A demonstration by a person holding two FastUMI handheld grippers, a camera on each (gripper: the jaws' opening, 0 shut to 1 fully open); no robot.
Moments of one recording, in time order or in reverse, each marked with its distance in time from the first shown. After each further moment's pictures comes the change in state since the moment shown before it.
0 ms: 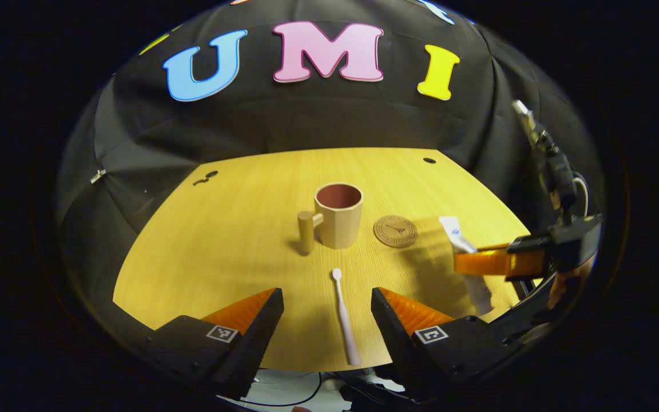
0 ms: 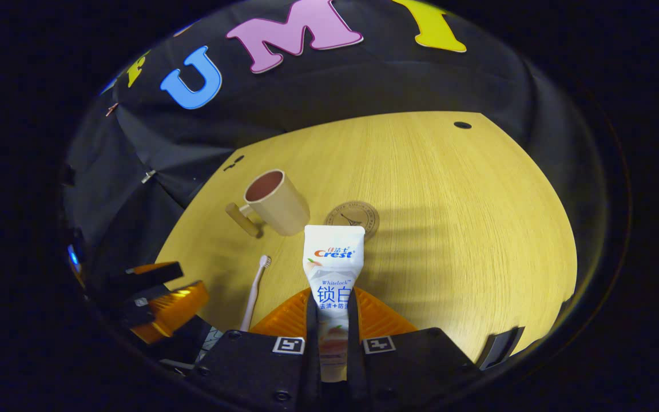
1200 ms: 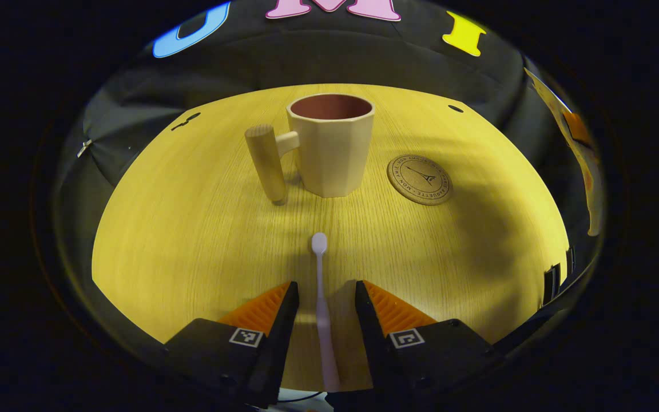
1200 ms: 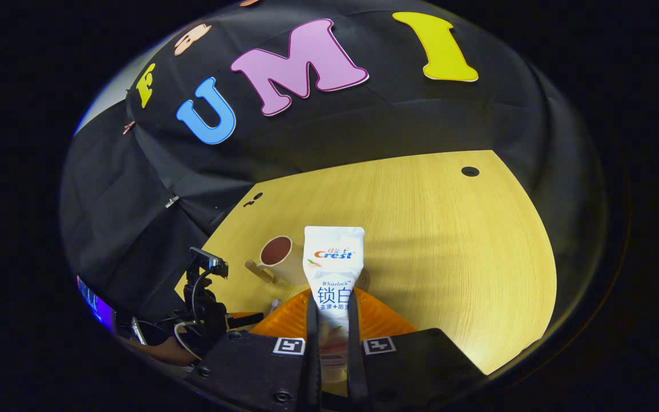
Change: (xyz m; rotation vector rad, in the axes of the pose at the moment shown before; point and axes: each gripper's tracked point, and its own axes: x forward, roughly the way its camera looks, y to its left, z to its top) left arm 0.094 -0.016 -0.052 -0.063 0.256 0.045; right arm -0.029 -0.027 0.096 -0.019 -0.101 0.101
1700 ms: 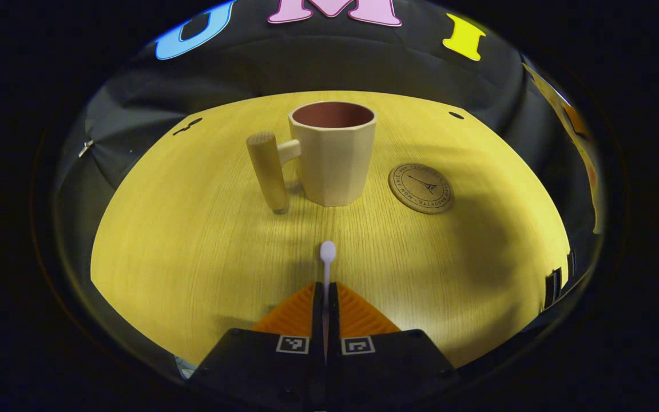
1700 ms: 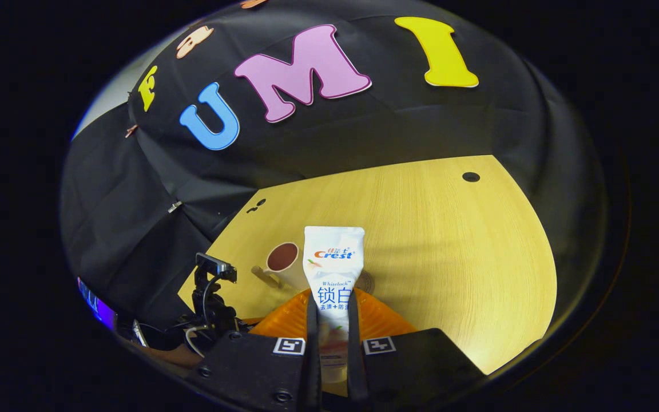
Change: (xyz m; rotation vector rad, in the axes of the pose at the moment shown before) left arm 0.003 0.001 0.008 -0.003 -0.038 -0.027; right arm -0.009 0.011 0.010 0.001 -0.047 0.004
